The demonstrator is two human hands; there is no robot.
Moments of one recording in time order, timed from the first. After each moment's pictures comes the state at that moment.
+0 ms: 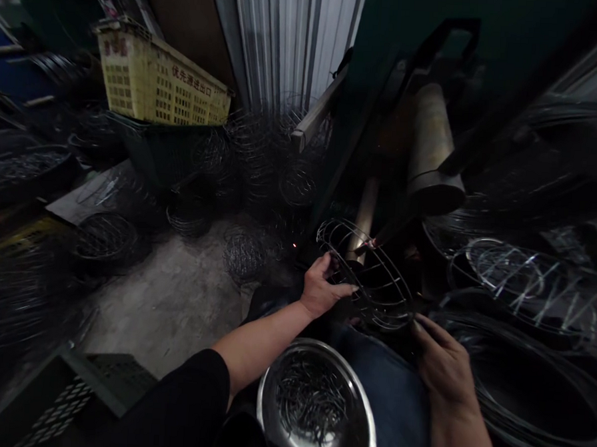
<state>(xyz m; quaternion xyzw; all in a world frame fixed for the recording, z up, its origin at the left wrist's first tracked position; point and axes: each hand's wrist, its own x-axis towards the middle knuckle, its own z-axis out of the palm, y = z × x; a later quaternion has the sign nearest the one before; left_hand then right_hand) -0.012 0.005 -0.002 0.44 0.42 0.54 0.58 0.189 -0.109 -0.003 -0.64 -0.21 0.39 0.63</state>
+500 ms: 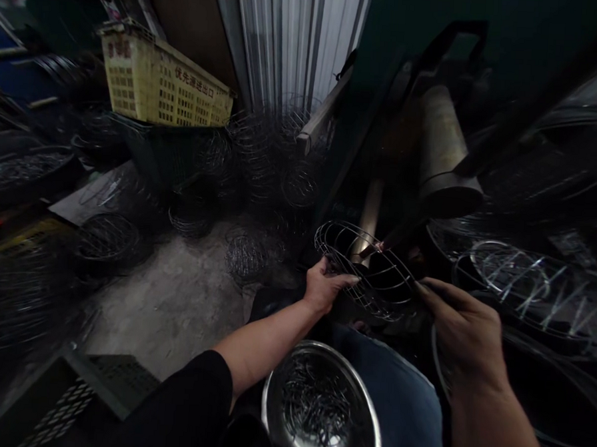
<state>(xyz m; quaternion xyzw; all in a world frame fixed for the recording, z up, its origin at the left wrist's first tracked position) -0.003 0.009 0.021 0.24 0.41 0.53 0.70 0.169 -0.061 0.081 -0.71 -0.34 0.28 0.55</state>
